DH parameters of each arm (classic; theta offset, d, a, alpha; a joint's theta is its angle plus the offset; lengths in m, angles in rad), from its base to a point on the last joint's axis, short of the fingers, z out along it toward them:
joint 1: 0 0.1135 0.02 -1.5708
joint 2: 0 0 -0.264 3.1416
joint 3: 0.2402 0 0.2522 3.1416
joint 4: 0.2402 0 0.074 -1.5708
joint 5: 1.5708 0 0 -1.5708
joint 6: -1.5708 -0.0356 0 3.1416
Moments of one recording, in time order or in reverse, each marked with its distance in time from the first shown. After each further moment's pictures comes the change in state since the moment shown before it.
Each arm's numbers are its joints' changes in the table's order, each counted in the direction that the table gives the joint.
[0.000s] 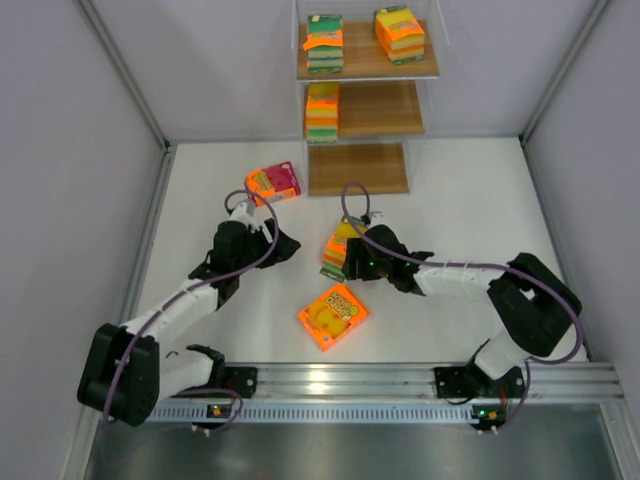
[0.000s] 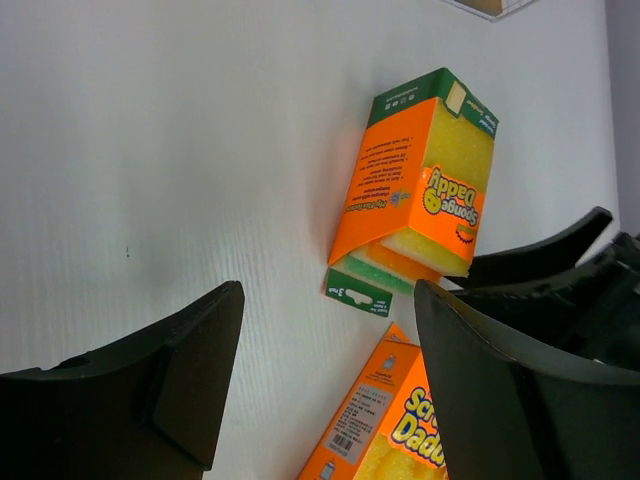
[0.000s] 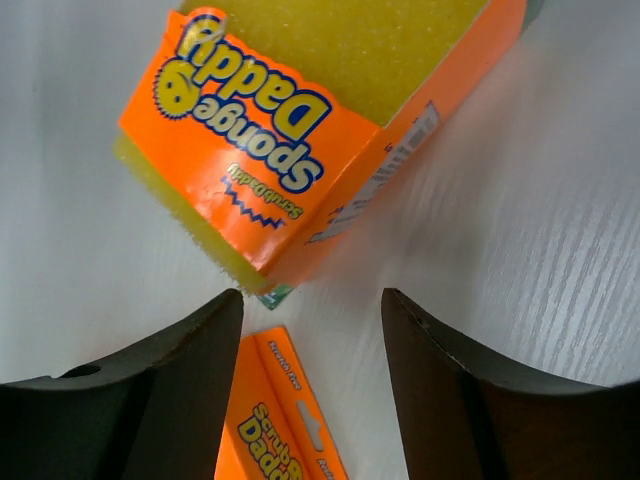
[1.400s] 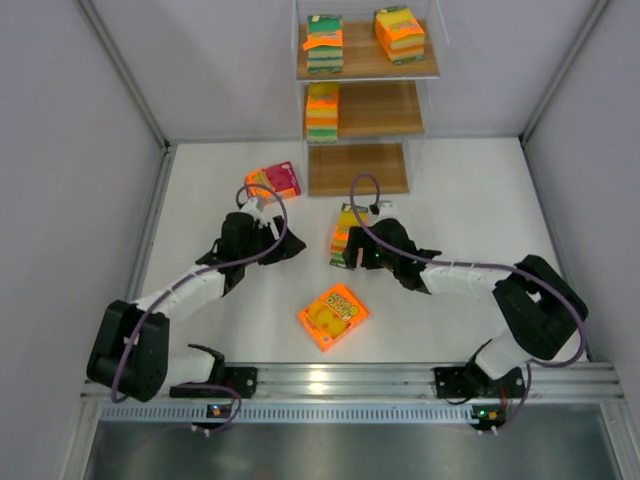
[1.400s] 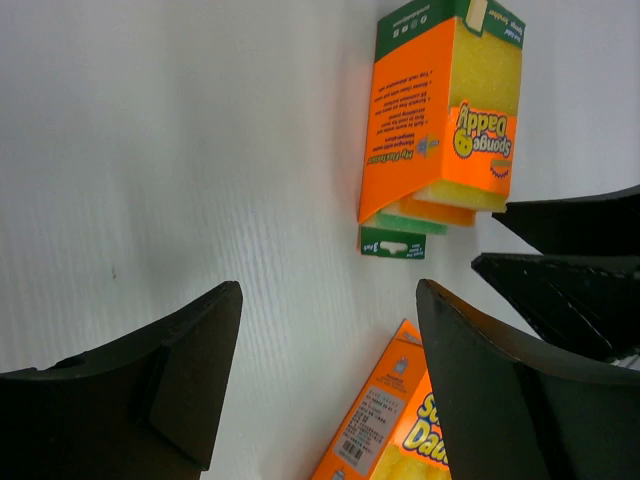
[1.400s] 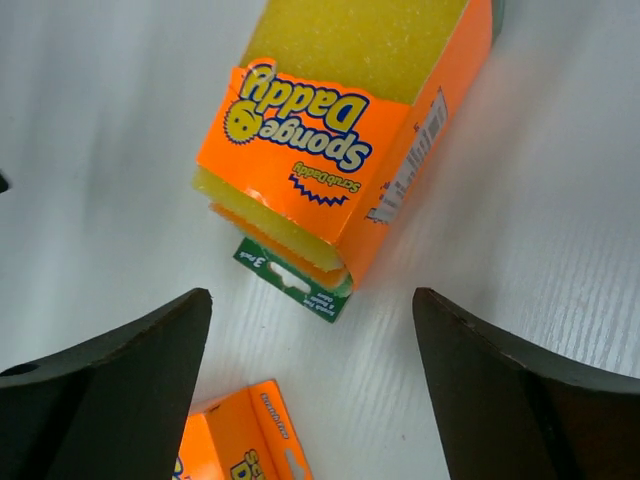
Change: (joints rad) left arm 0.002 0.070 0.055 0.059 0.053 -0.054; right arm -0.054 0.013 -0.003 -0.098 0.072 0.060
